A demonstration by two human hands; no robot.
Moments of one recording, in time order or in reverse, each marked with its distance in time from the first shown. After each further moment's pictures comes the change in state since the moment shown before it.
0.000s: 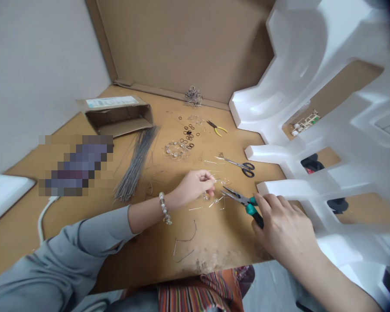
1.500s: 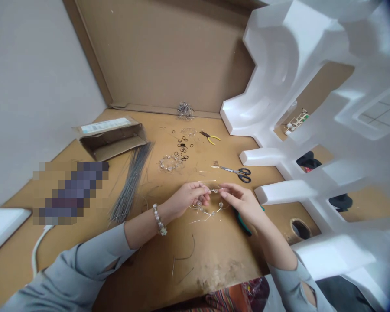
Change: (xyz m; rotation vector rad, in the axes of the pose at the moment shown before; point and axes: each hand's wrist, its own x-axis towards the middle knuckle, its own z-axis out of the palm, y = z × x) left_hand 0.008 0.002 -0.004 -0.178 -0.127 -0.147; right_hand 0.062 -0.020 0.082 1.682 -0.128 0.332
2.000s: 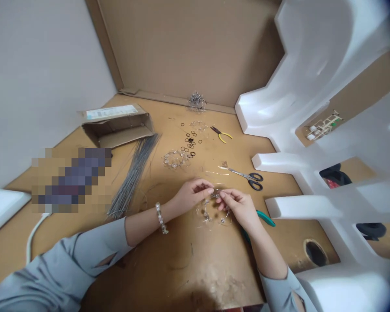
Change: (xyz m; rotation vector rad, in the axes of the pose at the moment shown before) left_hand 0.021 -0.015 -0.018 0.379 0.163 0.325; right_hand 0.032 0.023 0.018 0.221 -0.087 0.132
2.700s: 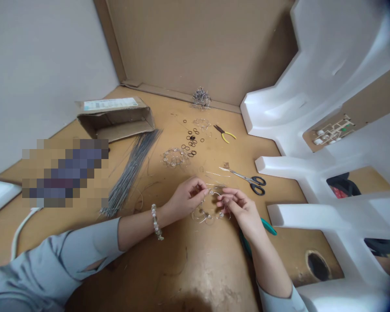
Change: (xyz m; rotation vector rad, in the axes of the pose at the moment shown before) left_hand -0.004 0.004 0.005 0.099 0.190 0.086; right_hand -0.001 -0.006 -0.002 0.087 0.060 0.025
